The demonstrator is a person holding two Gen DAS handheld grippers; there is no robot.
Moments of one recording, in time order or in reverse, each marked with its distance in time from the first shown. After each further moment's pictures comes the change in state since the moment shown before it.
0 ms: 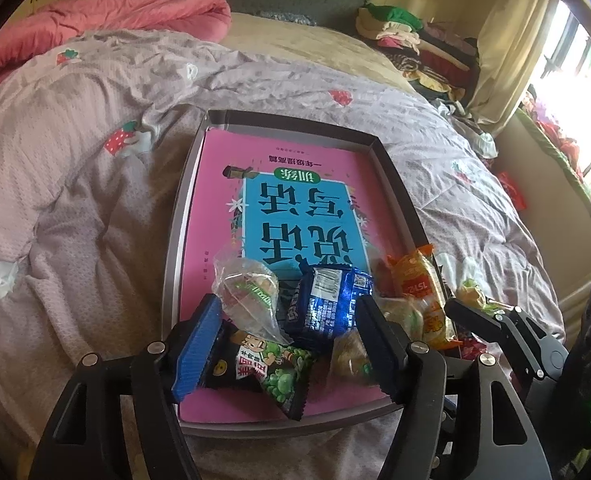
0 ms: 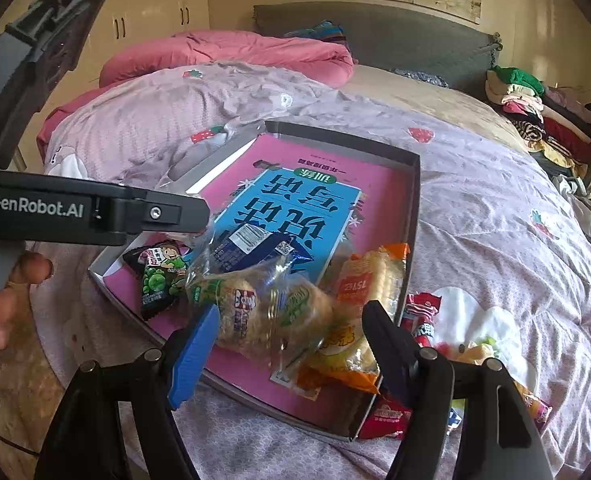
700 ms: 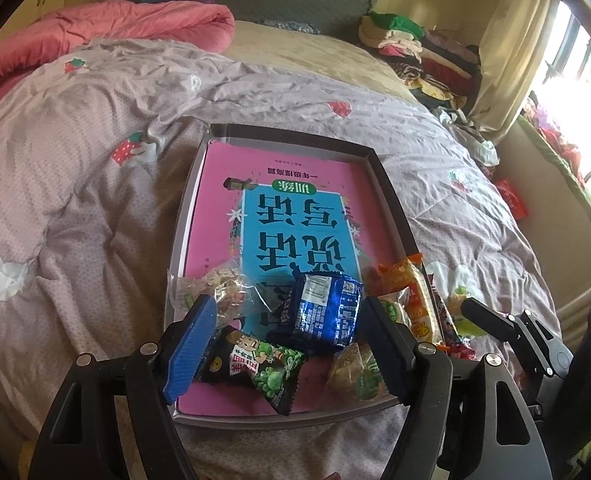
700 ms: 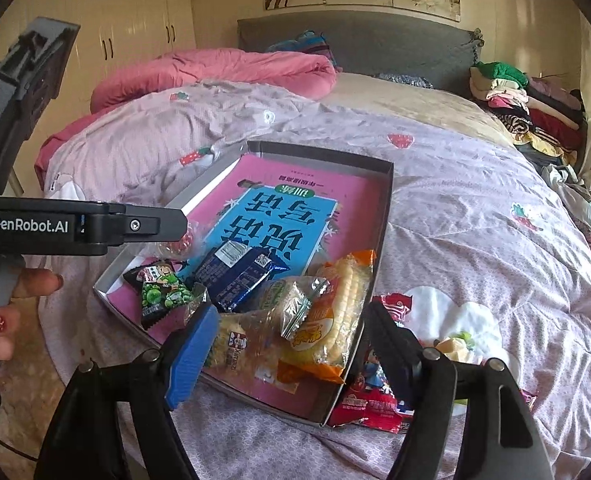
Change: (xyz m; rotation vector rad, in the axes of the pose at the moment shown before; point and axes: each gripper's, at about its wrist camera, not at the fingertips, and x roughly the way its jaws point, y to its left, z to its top) left arm -0.015 -0.006 0.002 -0.012 -0.031 0.016; right arm -0.023 -0.017 0.001 0.064 -0.049 -0.001
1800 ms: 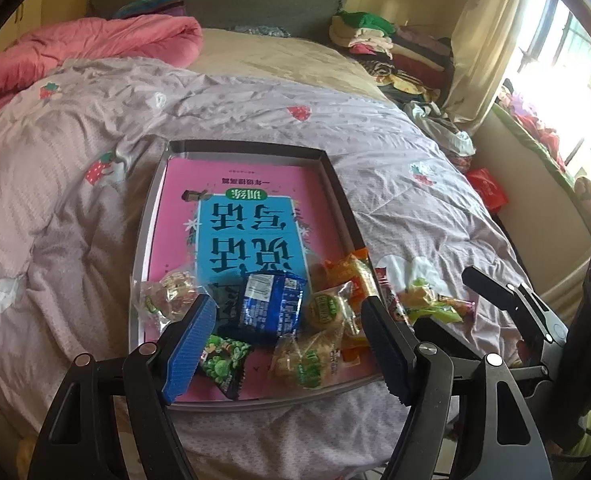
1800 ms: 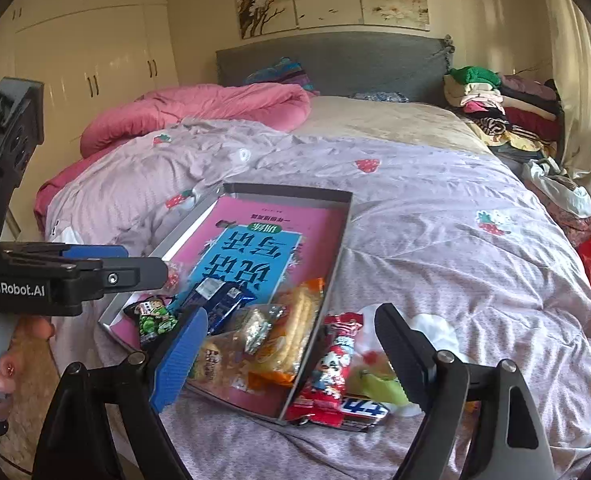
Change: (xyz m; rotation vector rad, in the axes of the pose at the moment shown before) left arm -0.023 -0.039 -0.002 0.072 -0.006 -0.061; right arm -0.041 -0.035 0.007 0.089 -0.097 -0.024
